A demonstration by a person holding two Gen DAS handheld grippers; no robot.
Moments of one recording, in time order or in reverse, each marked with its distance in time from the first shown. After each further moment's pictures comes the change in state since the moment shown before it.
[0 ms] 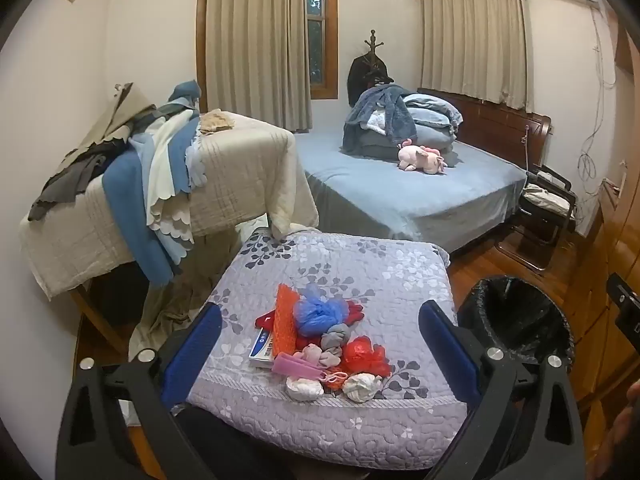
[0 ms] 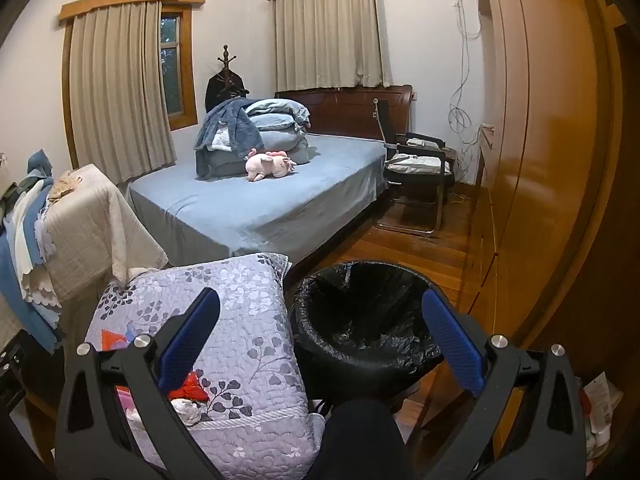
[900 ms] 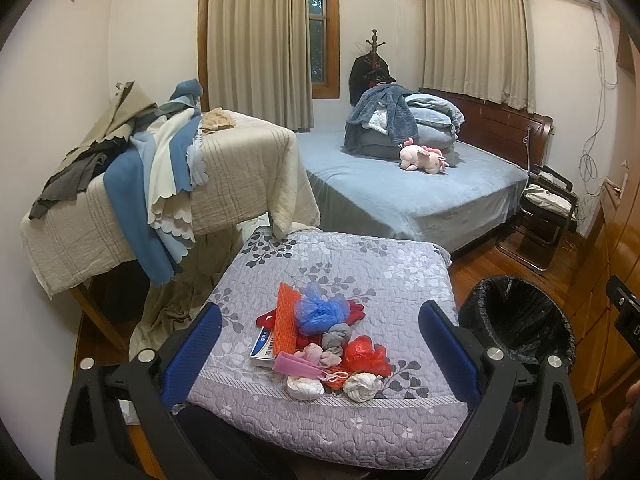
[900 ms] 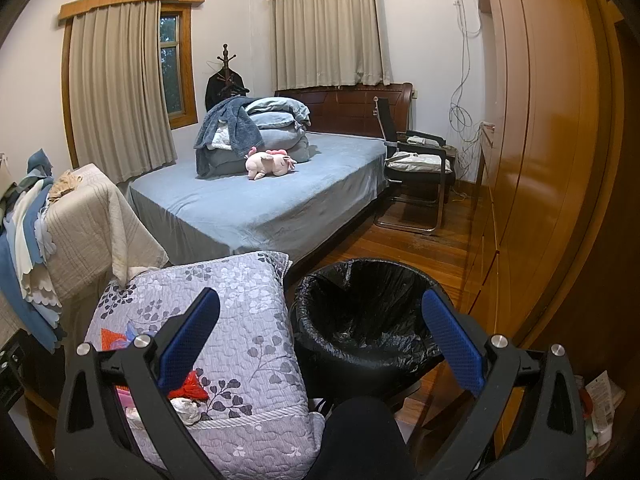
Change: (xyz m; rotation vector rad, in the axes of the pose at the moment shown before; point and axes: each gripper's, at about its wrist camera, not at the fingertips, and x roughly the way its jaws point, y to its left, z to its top) left arm 0.000 -0.001 0.000 0.017 0.000 0.013; right arm 0.002 0.003 0.000 0.002 0.008 0.007
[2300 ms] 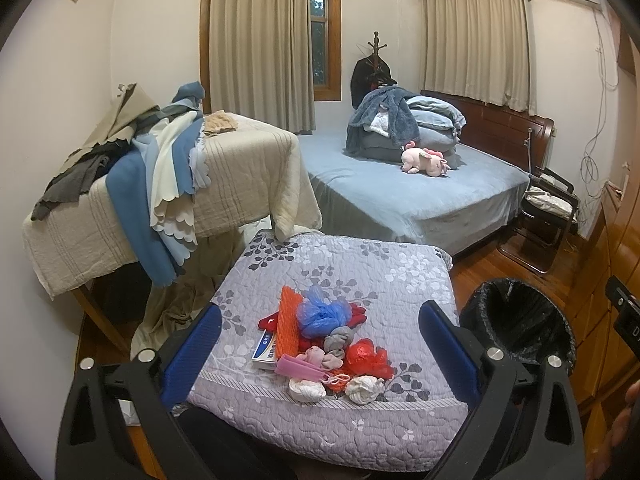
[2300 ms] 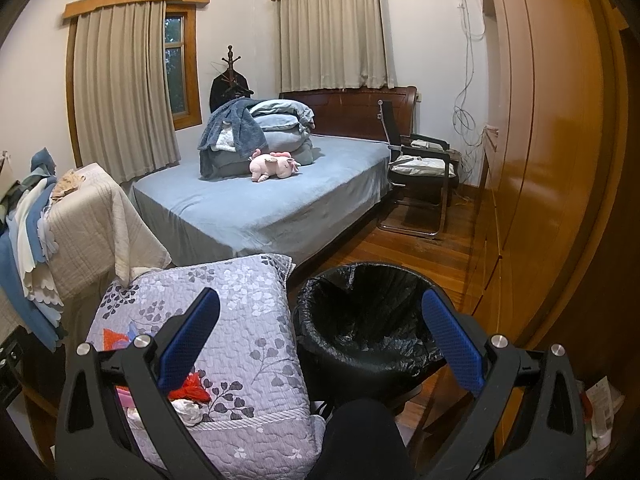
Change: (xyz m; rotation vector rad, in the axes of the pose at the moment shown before) left arm 0.000 -0.001 0.001 -0.002 -0.001 0.000; right arm 0.002 -0.002 0.005 -0.006 -0.007 0.011
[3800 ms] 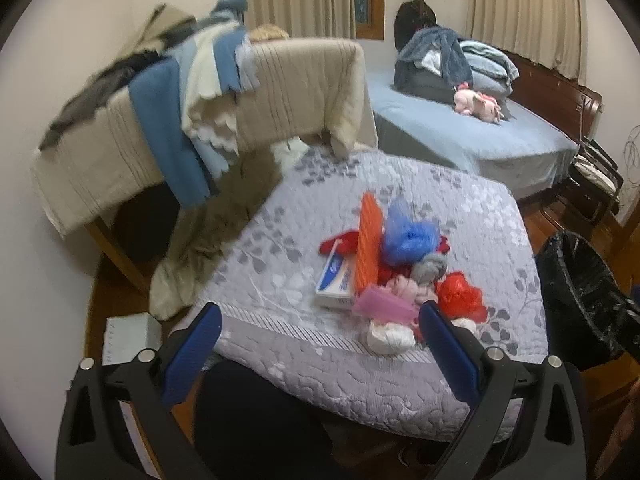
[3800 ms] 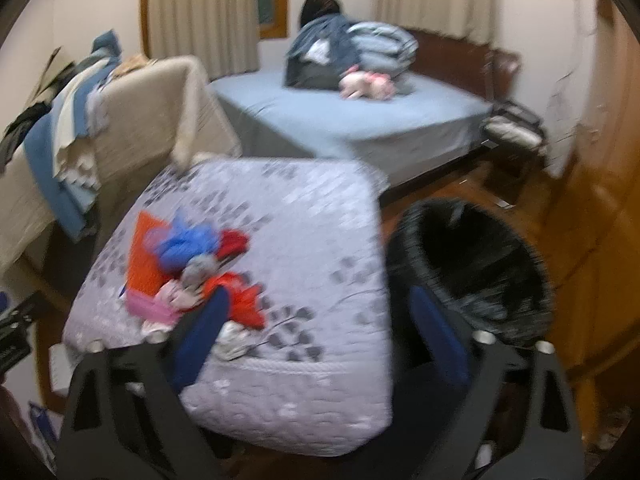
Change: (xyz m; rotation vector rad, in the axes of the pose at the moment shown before) left arm 0.105 0.095 -0.084 -0.065 0.239 0.104; right arm 0.099 0.124 -0.093 -0.276 0.313 0.265
